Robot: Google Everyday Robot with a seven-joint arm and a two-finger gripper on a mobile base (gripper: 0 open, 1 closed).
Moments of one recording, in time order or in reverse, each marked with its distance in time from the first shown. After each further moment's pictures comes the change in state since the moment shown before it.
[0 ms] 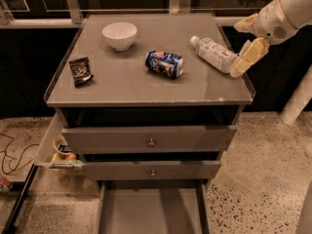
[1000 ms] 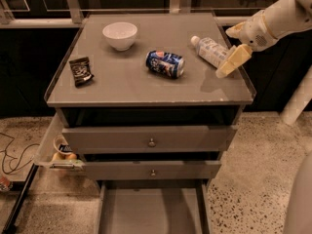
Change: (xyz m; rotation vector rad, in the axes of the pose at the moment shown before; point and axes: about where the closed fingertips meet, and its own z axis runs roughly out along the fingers) arm 0.004 -0.026 0.046 0.035 -0.043 0.059
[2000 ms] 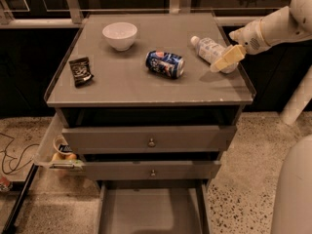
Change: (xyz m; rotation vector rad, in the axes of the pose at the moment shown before) arm 0.019 -0.045 0.026 0.084 -0.094 0.178
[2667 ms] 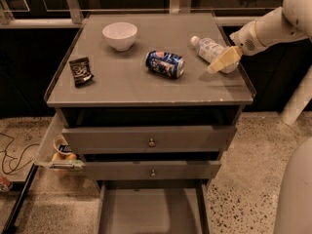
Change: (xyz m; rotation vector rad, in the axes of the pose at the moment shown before) arm 0.004 -0.002 0.007 0.059 0.065 0.029
